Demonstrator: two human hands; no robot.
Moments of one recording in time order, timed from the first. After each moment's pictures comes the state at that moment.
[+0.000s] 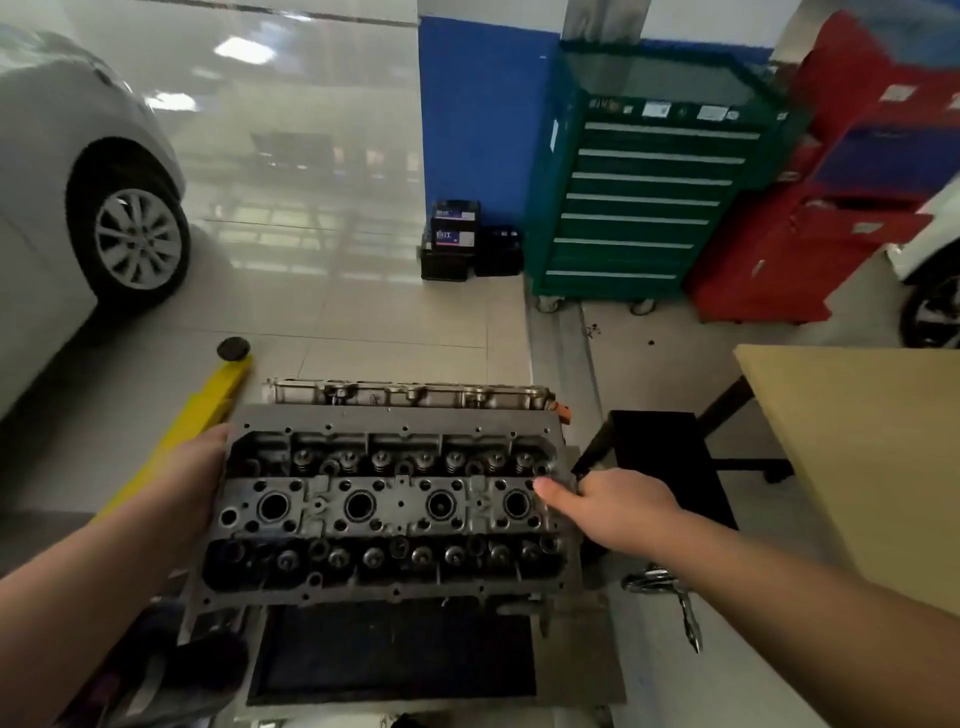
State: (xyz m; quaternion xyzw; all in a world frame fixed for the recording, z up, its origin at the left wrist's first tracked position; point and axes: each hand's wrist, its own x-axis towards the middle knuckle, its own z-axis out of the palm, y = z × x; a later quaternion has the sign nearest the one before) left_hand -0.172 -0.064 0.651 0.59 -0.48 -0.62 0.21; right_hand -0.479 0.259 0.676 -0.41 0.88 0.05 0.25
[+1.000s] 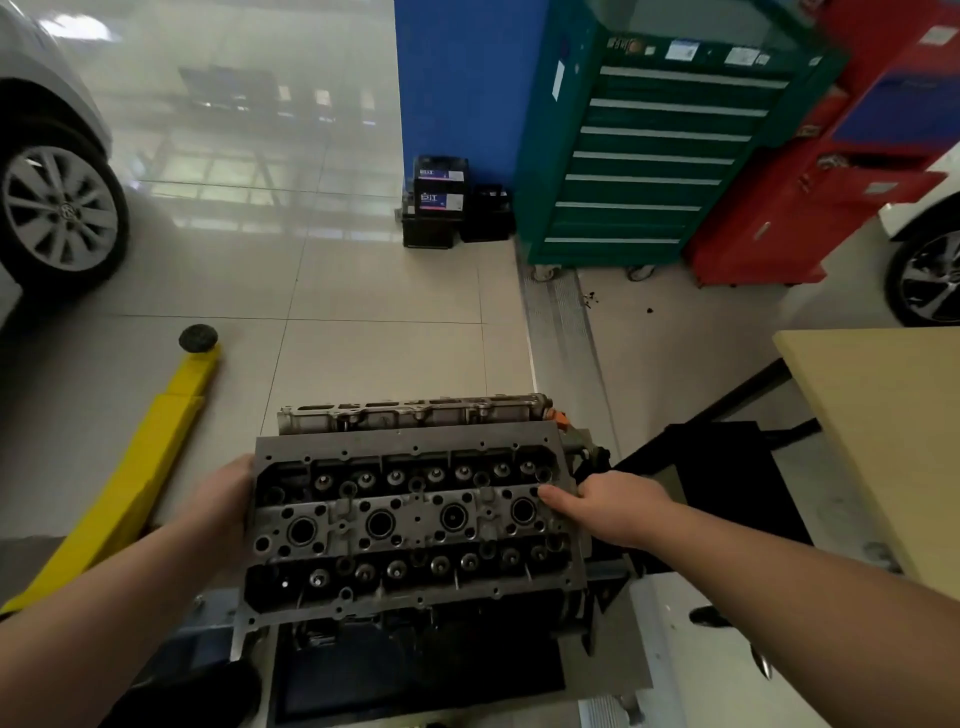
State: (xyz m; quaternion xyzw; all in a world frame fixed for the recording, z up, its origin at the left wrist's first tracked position) left_hand -0.212 -0.169 0.586 0.59 -0.45 -0.67 0.06; right_hand -0.504 0.137 0.597 -0.37 0.86 0.09 0.32
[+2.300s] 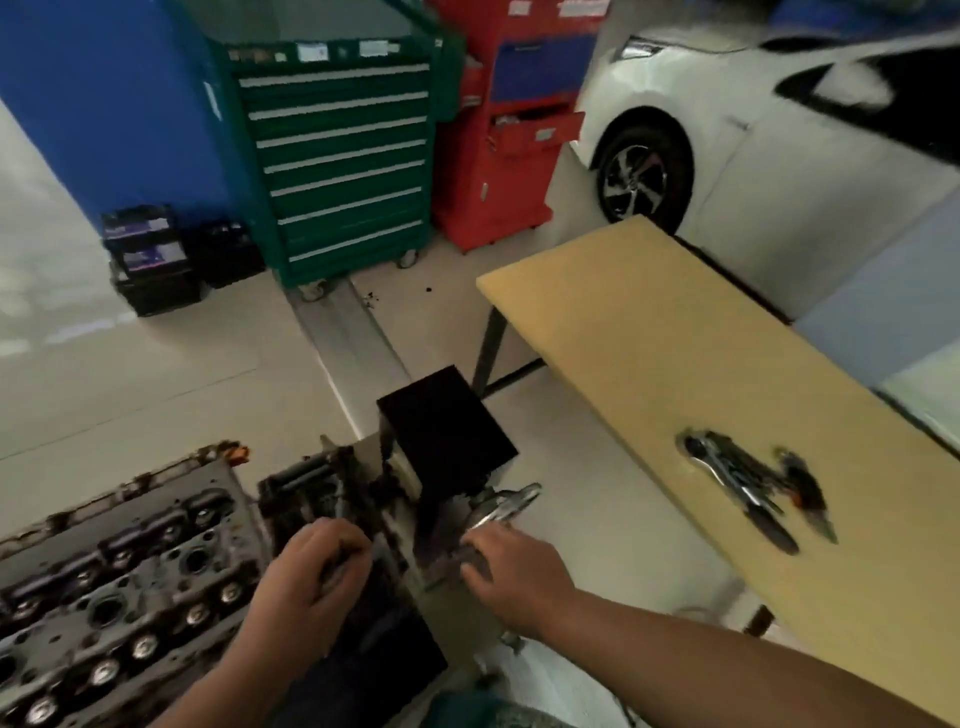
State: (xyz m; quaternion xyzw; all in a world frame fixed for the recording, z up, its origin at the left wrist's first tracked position) left_hand -0.369 0.152 0.631 0.05 -0.89 -0.46 0.04; right_hand -0.465 0.411 0.589 -0.25 0.94 -0.12 0.19
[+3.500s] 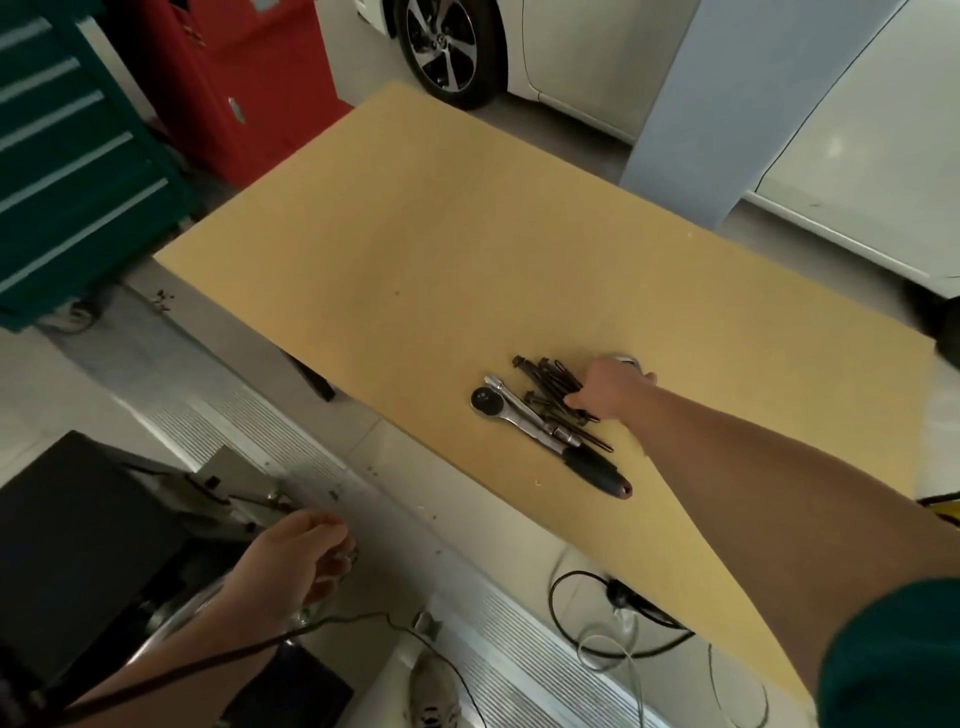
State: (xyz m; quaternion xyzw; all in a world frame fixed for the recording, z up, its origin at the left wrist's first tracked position) left_hand -0.604 0.477 0.524 0.31 -0.70 -0.56 -0.30; right_hand -0.752 0.903 0.498 0.17 0.93 -0.06 0.31
